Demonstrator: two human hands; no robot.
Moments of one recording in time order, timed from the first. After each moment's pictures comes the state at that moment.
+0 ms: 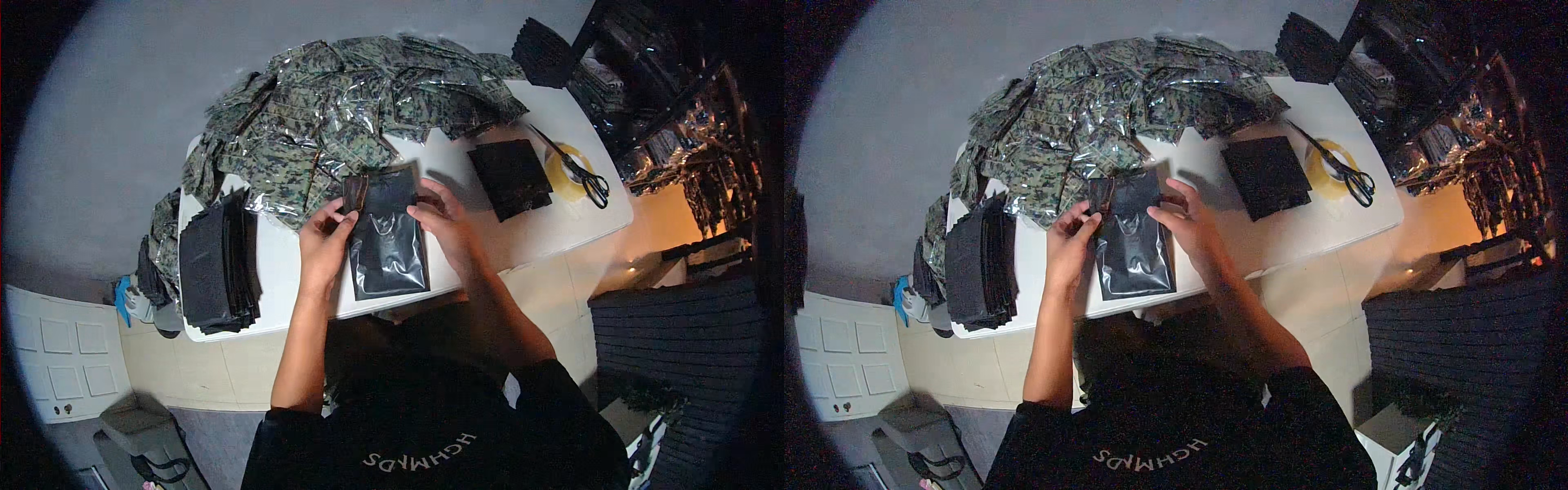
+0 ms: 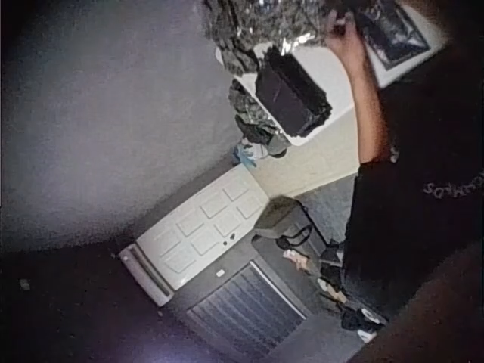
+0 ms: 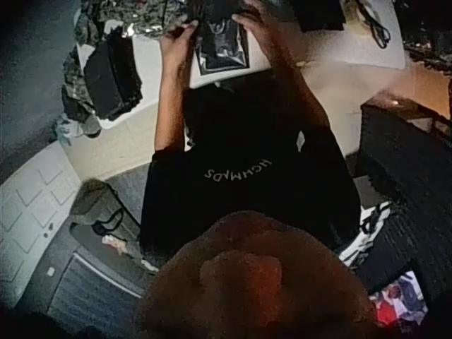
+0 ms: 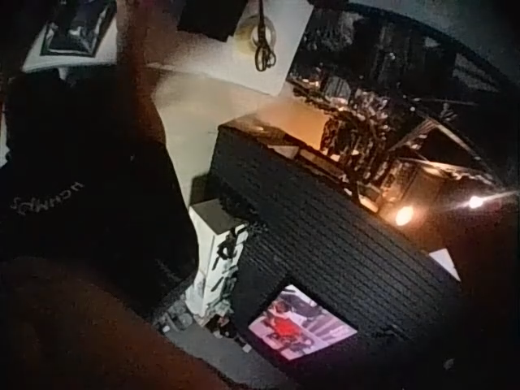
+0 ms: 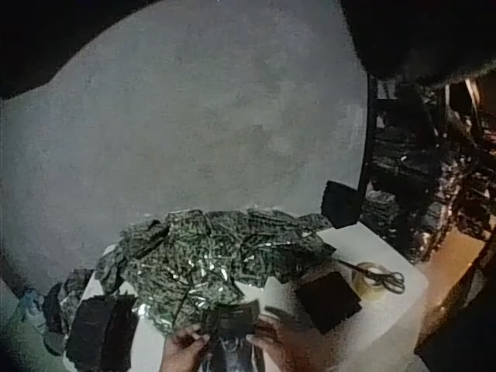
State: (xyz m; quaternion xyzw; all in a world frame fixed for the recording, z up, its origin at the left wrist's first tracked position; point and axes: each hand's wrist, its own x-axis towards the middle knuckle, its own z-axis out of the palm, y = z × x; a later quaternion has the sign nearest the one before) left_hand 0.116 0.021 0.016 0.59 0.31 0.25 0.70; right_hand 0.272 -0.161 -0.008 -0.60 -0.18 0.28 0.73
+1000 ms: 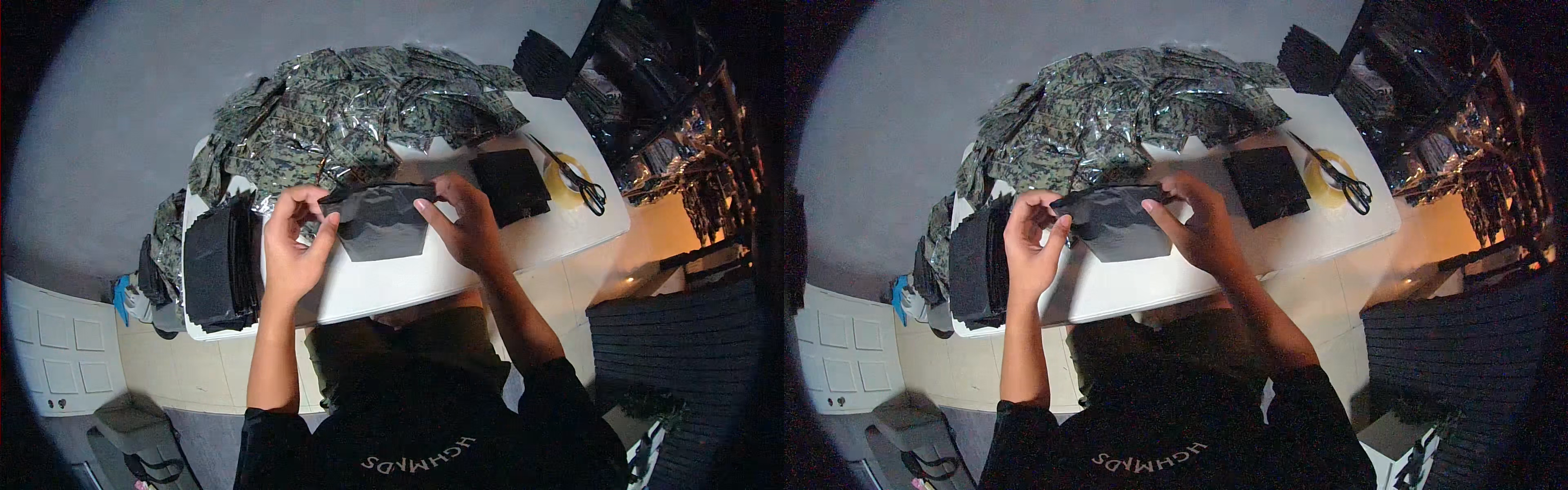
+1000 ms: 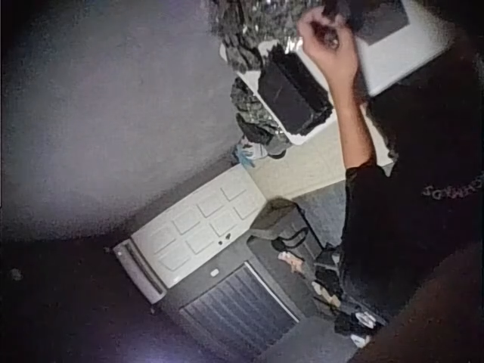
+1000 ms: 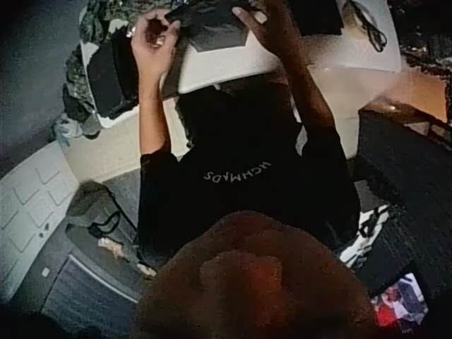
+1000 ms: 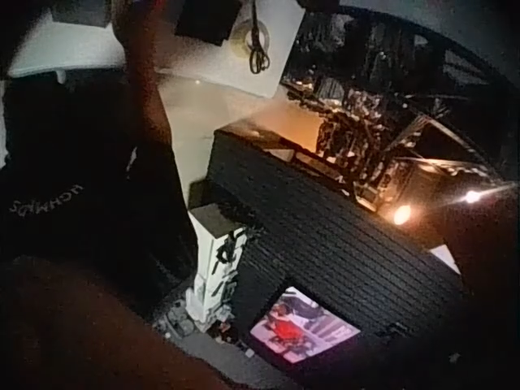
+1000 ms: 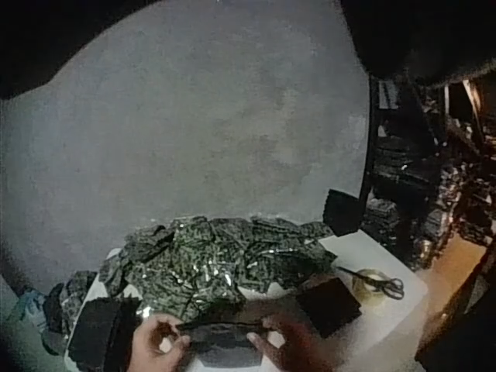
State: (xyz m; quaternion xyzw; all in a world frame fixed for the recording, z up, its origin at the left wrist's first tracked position) left_hand 0.078 0.023 0.116 0.76 0.12 0.37 0.52; right_hand 0.261 -0.173 0.087 -0.67 -0.42 -0.02 0.60
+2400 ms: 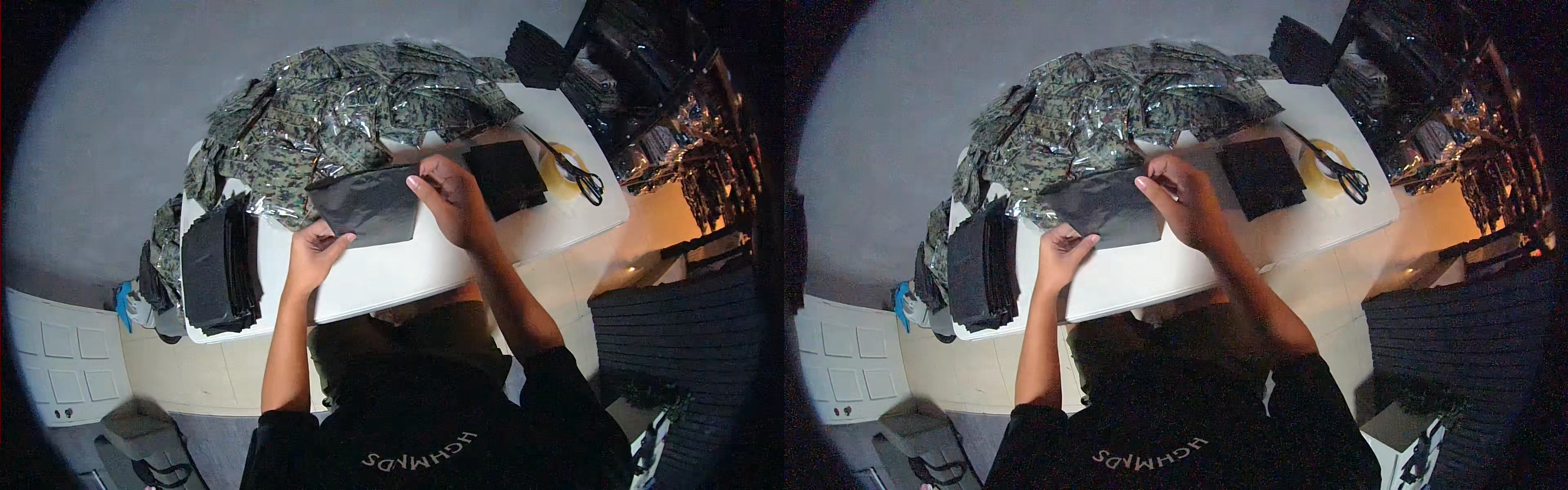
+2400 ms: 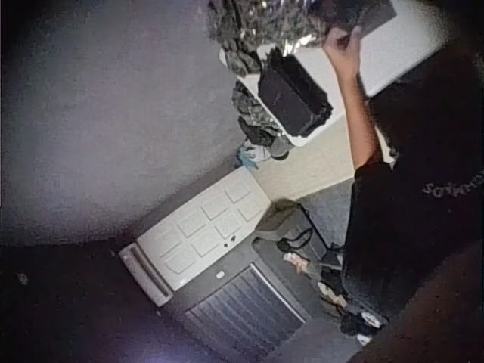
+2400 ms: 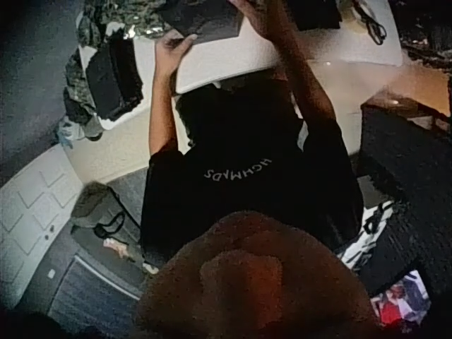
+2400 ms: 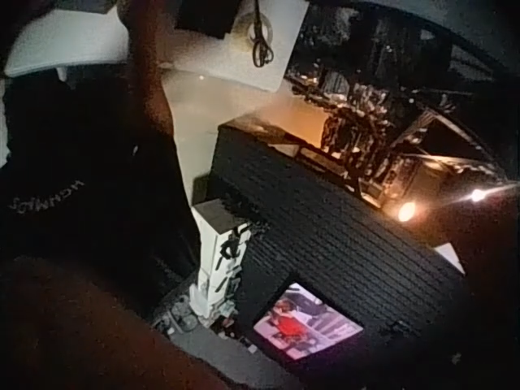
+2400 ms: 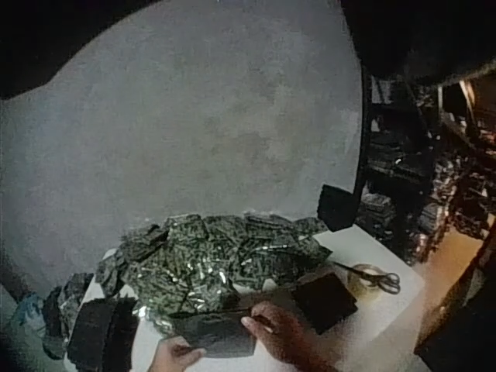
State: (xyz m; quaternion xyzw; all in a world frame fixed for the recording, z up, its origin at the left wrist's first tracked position) left_hand 0.078 0.056 -0.001 0.76 0.18 0.19 0.60; right_hand 0.279 -0.162 0.092 -0.67 -0.41 0.10 0.60
